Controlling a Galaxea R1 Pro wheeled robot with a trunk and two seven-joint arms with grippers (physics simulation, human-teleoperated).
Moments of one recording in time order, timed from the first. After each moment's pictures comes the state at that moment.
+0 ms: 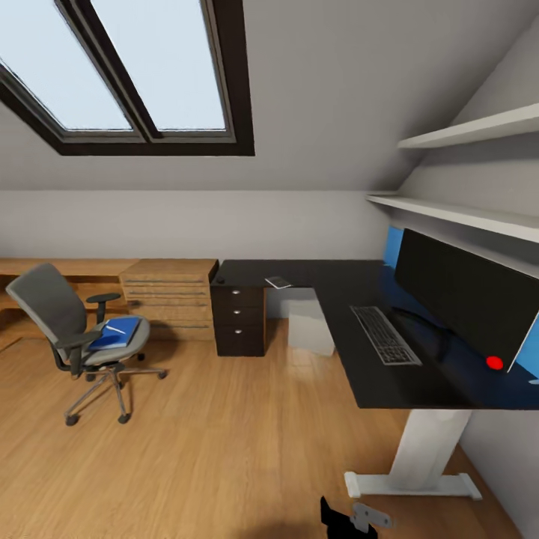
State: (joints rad) left arm -0.19 0.07 -0.44 -0.38 0.64 -0.13 0.31; right arm -0.45 0.10 0.00 0.02 -0.38 -0.55 0.12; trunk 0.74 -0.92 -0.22
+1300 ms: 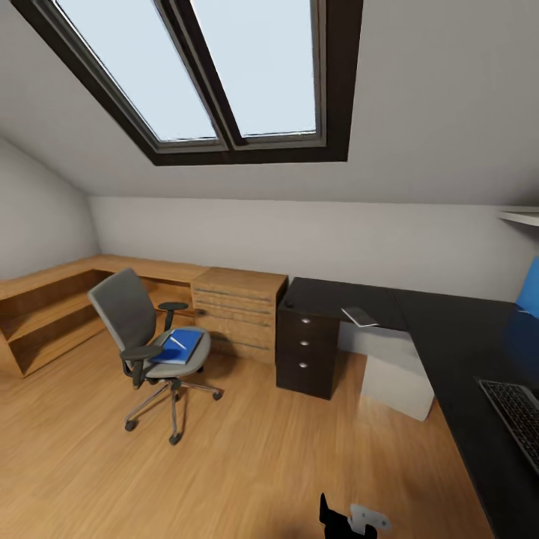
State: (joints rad) left arm -0.19 0.06 -0.44 -0.36 0.65 -0.16 0.31; right arm -0.43 0.14 0.00 0.02 -0.29 -0.69 -0.01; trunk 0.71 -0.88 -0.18
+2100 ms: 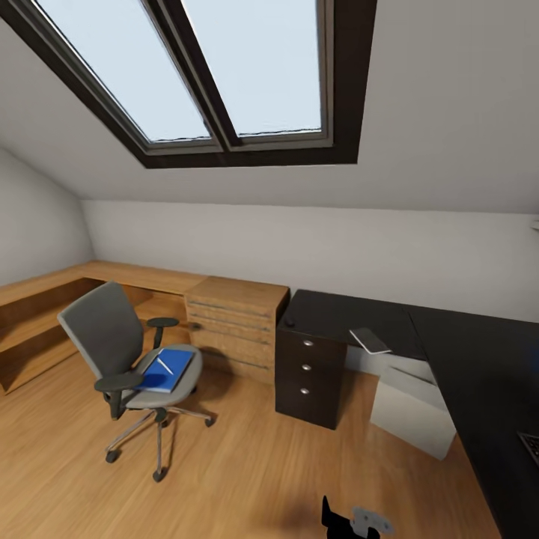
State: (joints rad) left arm -0.19 0.06 -0.45 -0.34 0.65 -0.19 0.31; right arm -0.43 0.13 0.00 0.02 -0.29 -0.68 -0.01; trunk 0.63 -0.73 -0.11
